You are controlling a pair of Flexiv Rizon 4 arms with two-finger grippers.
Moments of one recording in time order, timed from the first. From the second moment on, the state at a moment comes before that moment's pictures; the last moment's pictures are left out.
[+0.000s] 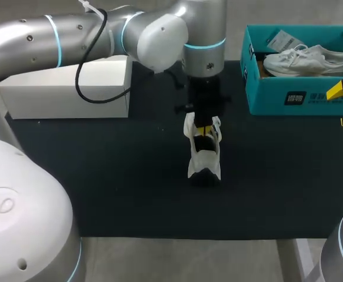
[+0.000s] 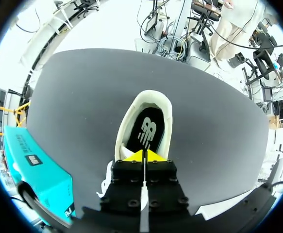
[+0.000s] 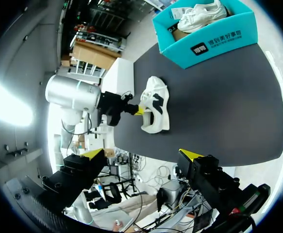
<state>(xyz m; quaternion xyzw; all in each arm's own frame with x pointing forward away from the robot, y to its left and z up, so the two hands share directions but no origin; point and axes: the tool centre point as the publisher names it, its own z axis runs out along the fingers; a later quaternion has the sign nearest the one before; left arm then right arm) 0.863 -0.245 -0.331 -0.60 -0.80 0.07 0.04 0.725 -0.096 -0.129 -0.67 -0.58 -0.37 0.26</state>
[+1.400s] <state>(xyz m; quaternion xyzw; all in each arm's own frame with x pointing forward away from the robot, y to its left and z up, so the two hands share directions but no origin) 0.817 -0.253 -0.315 -0.24 -0.96 0.08 0.07 0.725 -0.096 -0.129 -0.67 -0.58 -0.37 0.26</state>
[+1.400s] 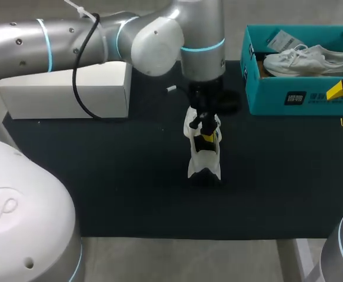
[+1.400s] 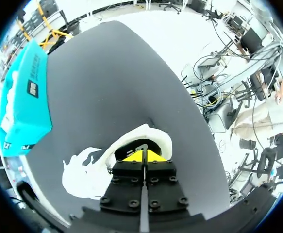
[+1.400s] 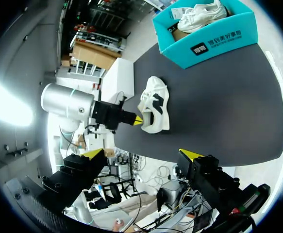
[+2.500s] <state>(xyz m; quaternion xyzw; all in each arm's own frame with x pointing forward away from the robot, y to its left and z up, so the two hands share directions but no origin) 0.778 -0.229 -0.334 0.25 -0.96 -0.13 0.05 0.725 -0.096 -0.129 -0.67 -0.58 -0.37 0.26</state>
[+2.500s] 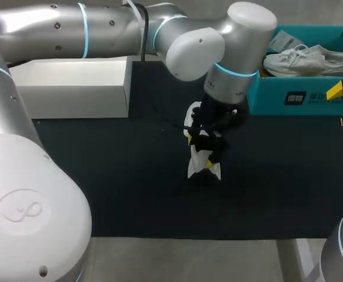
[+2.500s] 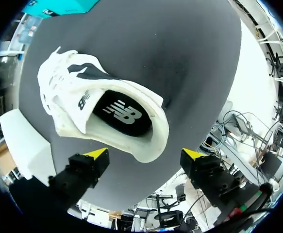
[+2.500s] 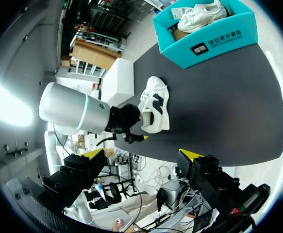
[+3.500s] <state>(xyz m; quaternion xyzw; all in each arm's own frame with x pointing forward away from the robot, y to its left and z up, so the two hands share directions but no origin) 0.785 -0.232 -0.340 0.02 -1.00 0.00 0.02 0.725 -0.096 -0.129 -0.67 -0.58 -0.37 0.26</state>
